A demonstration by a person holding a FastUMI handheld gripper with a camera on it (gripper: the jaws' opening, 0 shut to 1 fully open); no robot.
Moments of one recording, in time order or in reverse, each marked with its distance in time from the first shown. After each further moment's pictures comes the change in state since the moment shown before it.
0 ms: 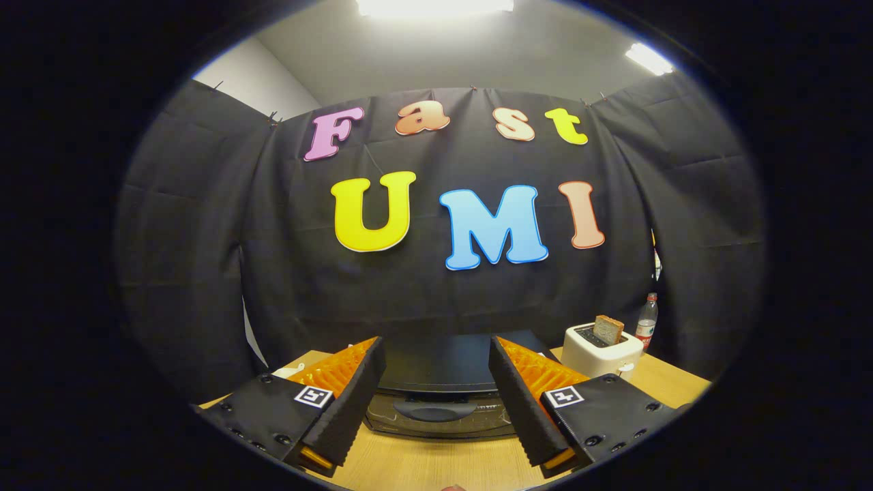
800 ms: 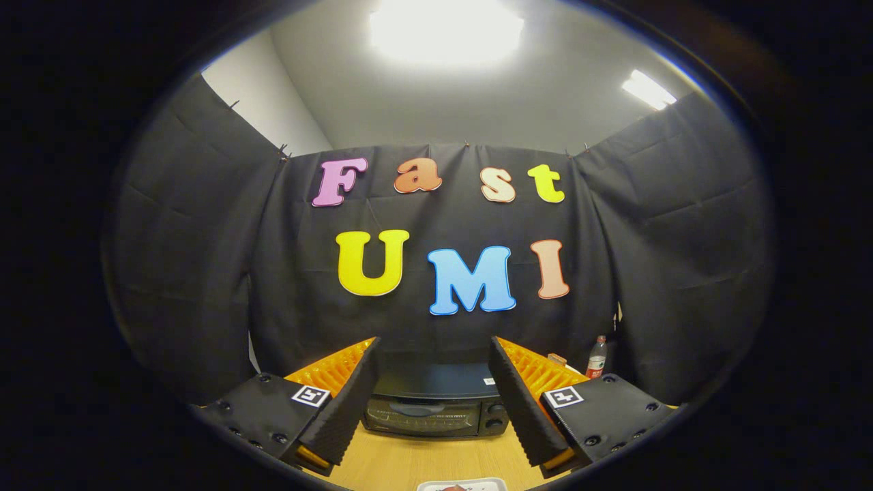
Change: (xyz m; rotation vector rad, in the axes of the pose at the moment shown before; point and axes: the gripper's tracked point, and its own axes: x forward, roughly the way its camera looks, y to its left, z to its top) arm -0.150 -0.011 0.085 -0.045 -0.194 -0.047
